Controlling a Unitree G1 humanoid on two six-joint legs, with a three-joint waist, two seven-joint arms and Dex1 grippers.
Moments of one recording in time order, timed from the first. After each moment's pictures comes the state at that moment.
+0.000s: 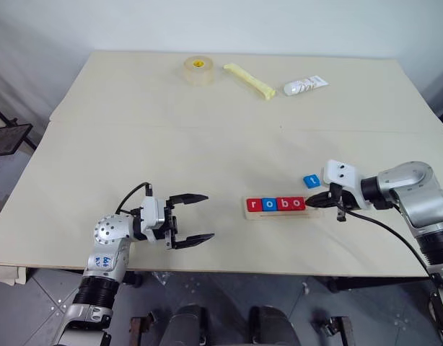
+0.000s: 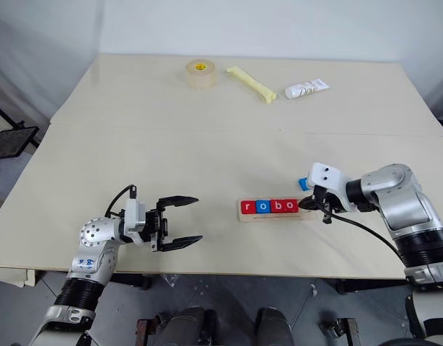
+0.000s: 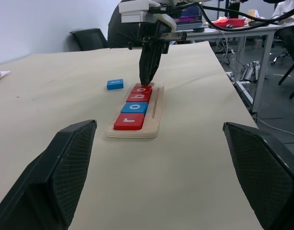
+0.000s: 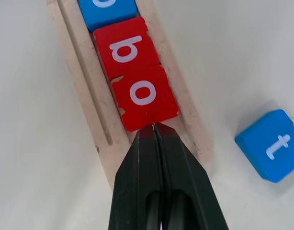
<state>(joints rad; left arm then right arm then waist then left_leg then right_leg) -0.31 0.41 -0.02 0.23 -0.42 -0.29 -1.25 -0.62 -0.89 0.19 0.22 0.06 0.36 1.33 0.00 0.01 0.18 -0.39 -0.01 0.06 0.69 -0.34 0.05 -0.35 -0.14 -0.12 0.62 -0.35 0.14</state>
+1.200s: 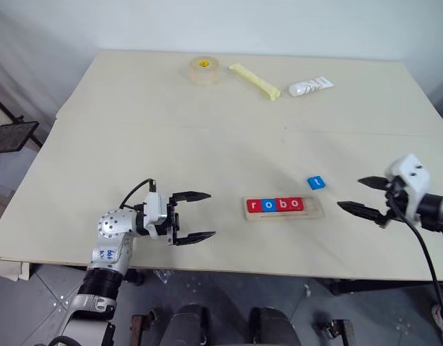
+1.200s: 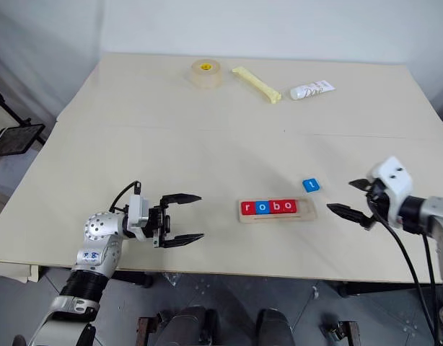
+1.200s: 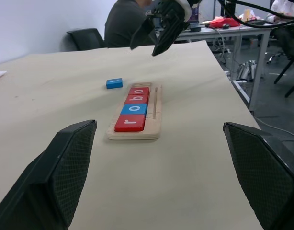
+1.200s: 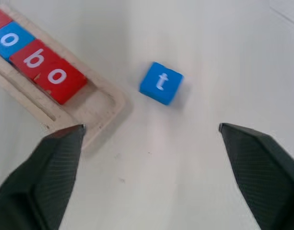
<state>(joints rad) -0.38 0.40 -0.03 0.33 -0.42 -0.31 -1.31 -0.18 -0.91 -0.37 -0.05 0.33 0.59 1.04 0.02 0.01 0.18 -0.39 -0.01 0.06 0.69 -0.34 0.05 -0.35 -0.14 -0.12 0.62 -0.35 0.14</state>
